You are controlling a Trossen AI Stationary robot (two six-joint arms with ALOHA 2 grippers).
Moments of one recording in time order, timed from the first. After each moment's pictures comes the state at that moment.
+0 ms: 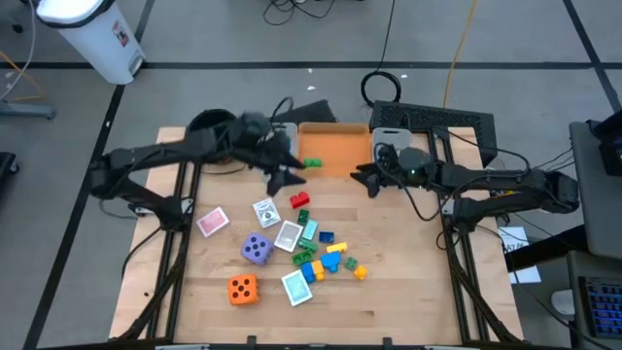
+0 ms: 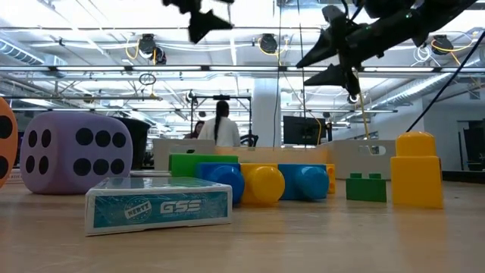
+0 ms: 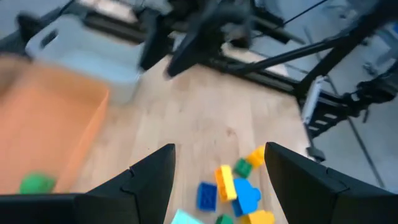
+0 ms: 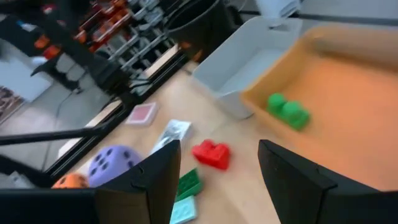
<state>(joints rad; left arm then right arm) 0.27 1.36 1.27 -0.42 0.37 -0.19 -0.23 1.04 0.63 0.09 0.05 0.62</state>
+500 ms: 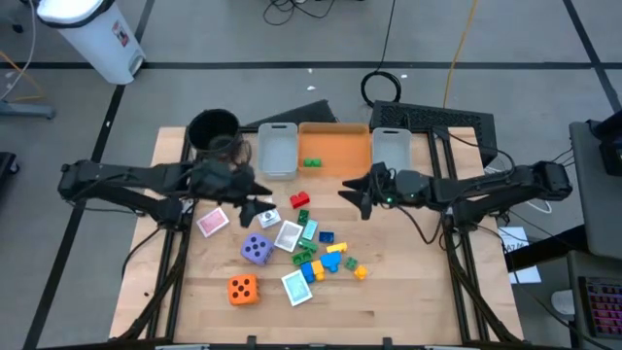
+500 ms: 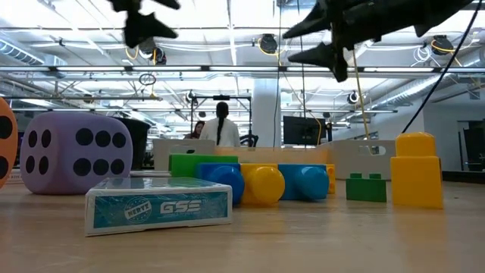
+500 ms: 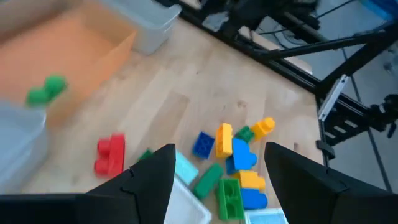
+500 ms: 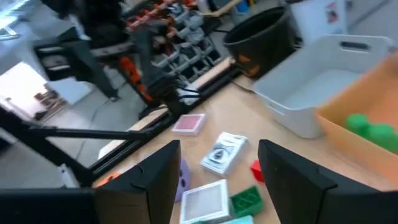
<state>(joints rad) -0.04 0.99 0.88 -0.39 -0.07 -0.52 0.02 1.16 0.63 0.36 0.21 0.60</state>
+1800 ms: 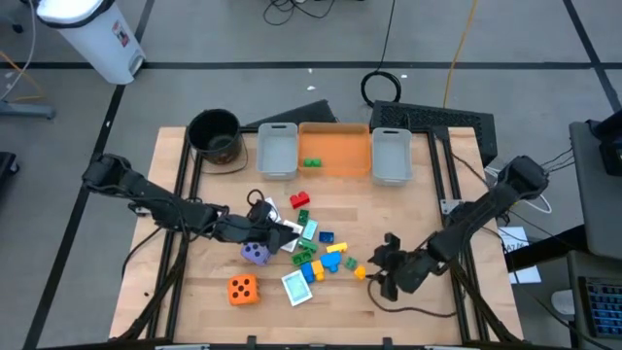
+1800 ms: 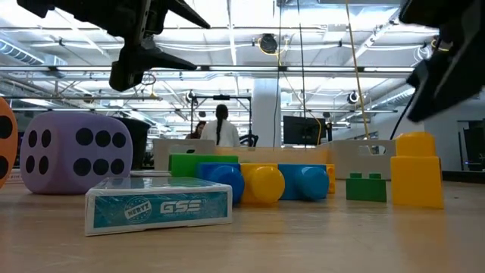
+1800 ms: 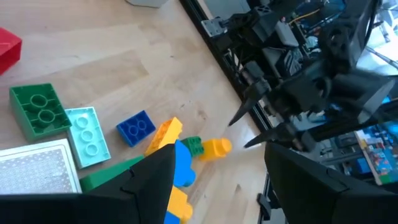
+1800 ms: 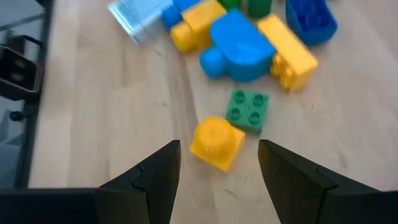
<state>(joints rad) -0.35 1.33 0.66 0.30 -0.39 -1.13 0.69 1.42 0.70 -0.18 0.41 0.84</state>
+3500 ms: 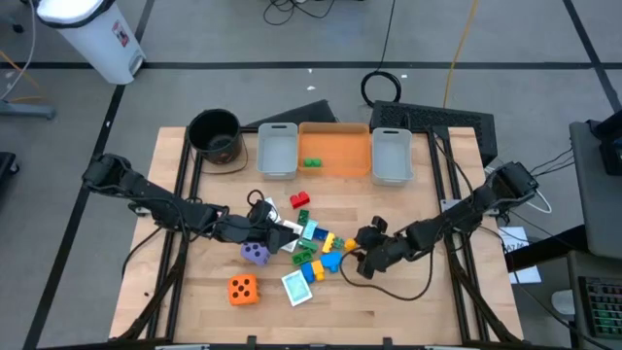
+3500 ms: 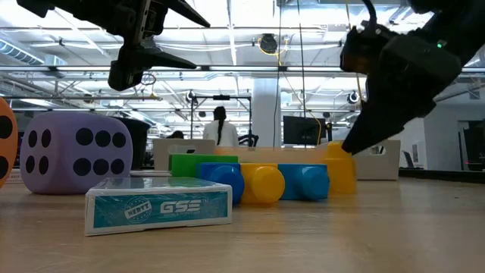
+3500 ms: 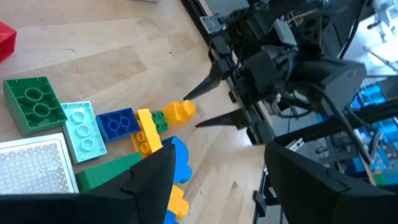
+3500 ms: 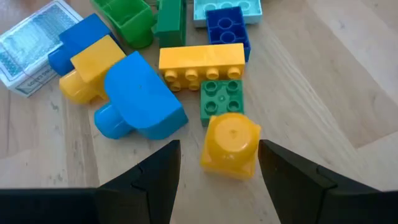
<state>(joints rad) -0.35 1.32 0.66 0.30 -0.37 -1.14 0.46 1.53 0.70 -0.08 0.44 0.72</state>
